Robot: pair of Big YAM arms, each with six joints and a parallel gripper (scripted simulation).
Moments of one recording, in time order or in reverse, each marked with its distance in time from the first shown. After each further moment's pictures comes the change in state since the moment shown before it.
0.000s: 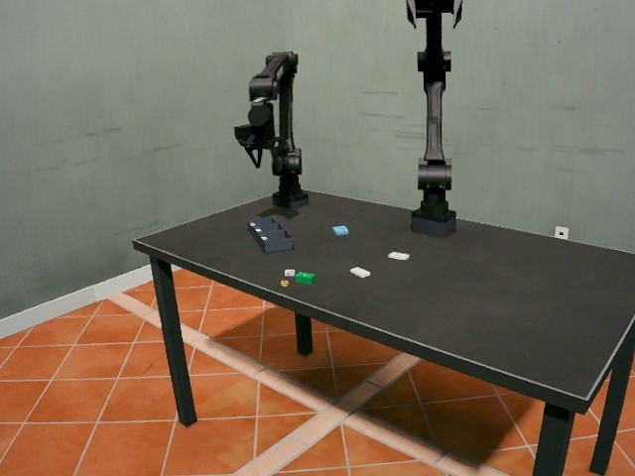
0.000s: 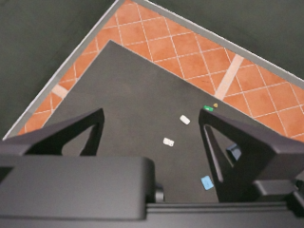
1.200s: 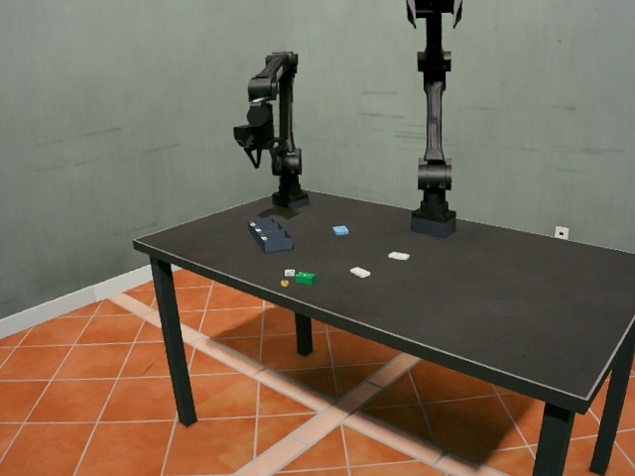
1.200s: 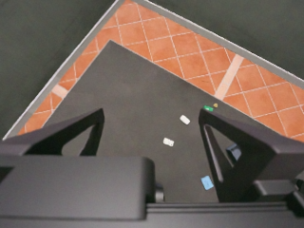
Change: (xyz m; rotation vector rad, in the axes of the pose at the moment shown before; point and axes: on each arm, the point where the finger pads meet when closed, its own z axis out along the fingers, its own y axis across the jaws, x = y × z) left arm 0.000 0.000 0.000 0.000 0.000 0.000; right arm -0.002 -0.002 0.001 0.002 0.002 -0.001
